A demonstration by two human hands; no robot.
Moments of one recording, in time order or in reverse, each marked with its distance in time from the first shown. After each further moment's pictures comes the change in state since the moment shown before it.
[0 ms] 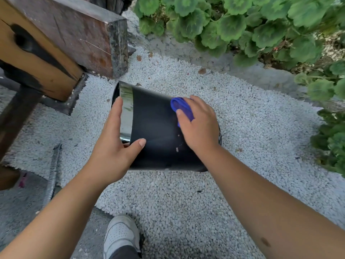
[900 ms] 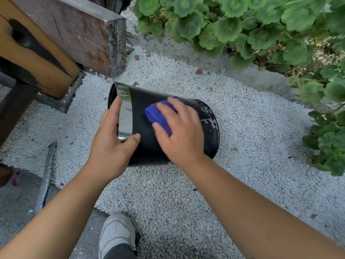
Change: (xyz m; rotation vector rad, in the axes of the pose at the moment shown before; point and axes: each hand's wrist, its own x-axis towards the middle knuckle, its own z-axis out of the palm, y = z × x) left_hand -0.001 -0.012 0.009 -0.250 0.111 0.061; right_hand -0.037 -0.035 0.002 -0.060 0.092 -0.285
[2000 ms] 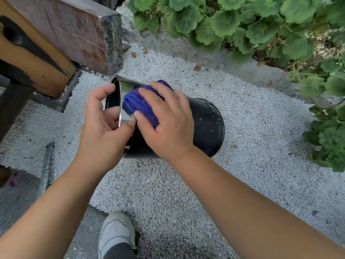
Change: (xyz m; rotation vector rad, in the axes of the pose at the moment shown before) left_hand 0.011 0.029 0.004 -0.347 -0.017 0.057; right_hand 0.019 -0.032 -0.007 0.157 0.210 -0.126
